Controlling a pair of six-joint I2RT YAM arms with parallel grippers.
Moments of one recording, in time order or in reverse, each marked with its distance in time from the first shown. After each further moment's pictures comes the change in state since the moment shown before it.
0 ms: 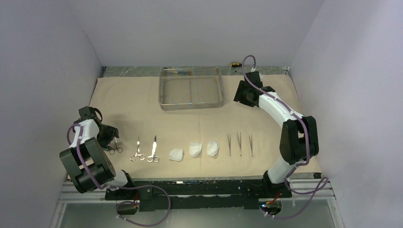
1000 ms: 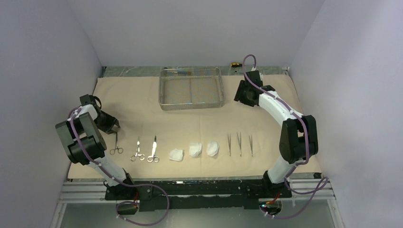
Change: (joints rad) left arm -0.032 0.350 0.257 0.149 0.146 0.203; right arm -0.005 0.013 0.016 -0.018 0.001 0.004
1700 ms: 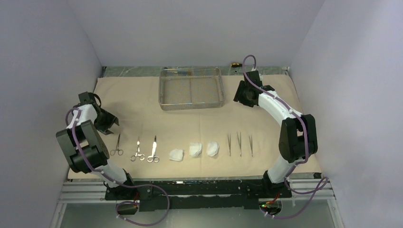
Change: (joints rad) left arm -0.027 -0.106 -0.028 -0.098 -0.049 -0.003; right arm 0.000 0.013 0.005 -0.002 -0.010 0.019
